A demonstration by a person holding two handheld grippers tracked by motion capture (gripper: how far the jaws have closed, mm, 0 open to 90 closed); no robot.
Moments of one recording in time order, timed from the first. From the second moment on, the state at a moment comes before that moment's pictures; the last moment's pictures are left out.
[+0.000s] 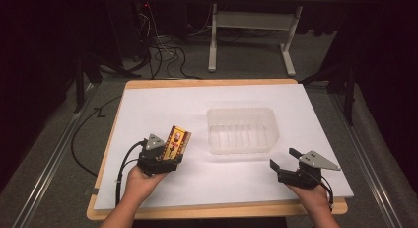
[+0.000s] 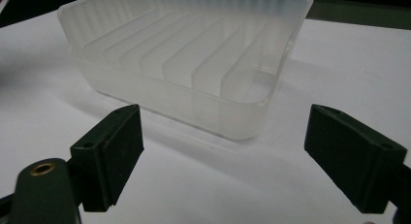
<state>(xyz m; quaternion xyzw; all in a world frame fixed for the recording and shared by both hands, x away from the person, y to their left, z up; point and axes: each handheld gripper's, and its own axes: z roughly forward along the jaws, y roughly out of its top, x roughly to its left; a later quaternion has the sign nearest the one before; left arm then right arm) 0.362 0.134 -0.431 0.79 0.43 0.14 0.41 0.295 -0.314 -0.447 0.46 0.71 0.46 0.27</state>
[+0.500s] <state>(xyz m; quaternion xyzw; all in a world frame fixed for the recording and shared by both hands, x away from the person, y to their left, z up) 0.342 0.135 -0.431 0.77 0.42 0.15 0.45 0.294 -0.312 -0.444 0.45 0.70 0.47 0.28</state>
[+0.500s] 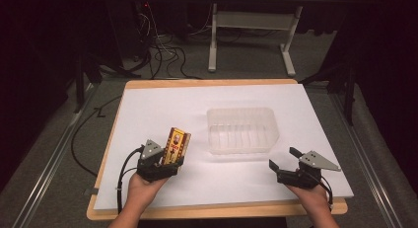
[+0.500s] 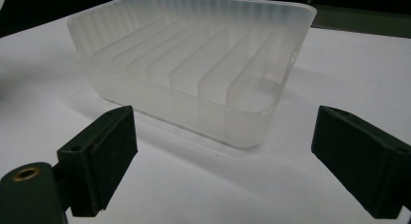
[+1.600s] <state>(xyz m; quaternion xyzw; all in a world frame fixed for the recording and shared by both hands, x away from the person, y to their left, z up) 0.311 0.095 -0.418 0.77 0.36 0.17 0.49 0.291 -0.268 -0.424 0.42 0.72 0.48 0.28</state>
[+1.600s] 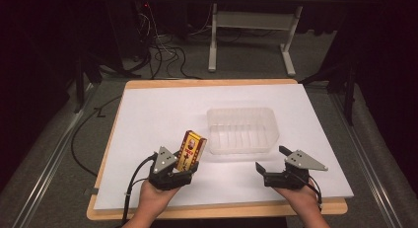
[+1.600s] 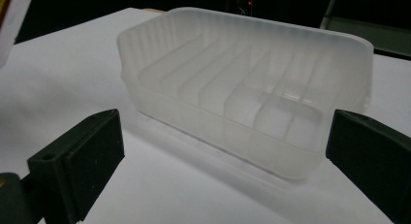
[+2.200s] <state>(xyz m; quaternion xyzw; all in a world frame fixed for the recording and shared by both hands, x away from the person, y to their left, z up) 0.304 0.053 -0.426 0.78 0.35 0.17 0.50 0.312 -0.214 -0.391 0.38 0.72 0.53 0.24</state>
